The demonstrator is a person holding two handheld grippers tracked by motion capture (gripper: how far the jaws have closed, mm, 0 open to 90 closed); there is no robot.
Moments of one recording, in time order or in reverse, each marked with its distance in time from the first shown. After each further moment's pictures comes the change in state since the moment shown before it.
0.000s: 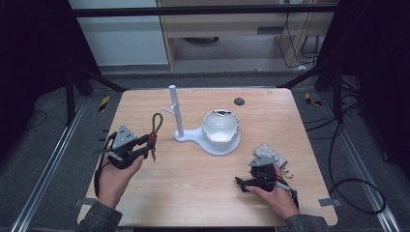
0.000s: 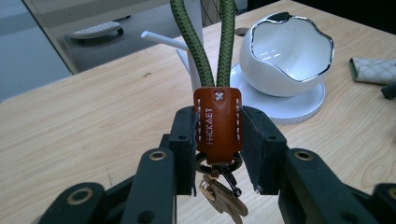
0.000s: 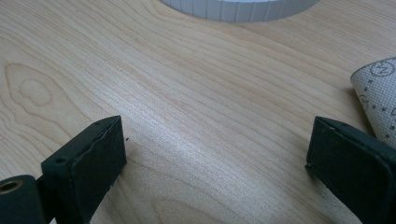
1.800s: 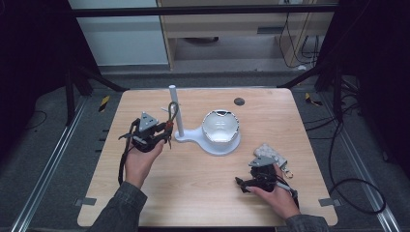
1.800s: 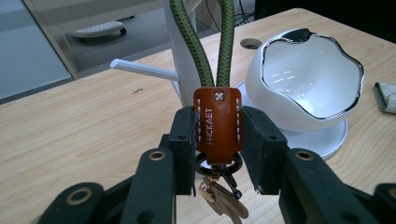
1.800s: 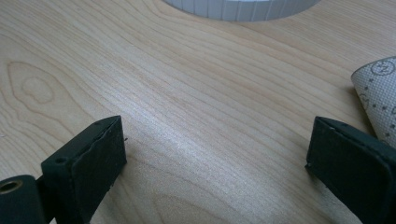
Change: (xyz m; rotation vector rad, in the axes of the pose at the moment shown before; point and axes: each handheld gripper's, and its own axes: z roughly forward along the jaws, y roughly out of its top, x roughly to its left) left arm -0.008 0.023 0.067 -0.004 0.023 -0.036; right arm 0.000 -0.001 -0.001 -0.001 0.003 -0.006
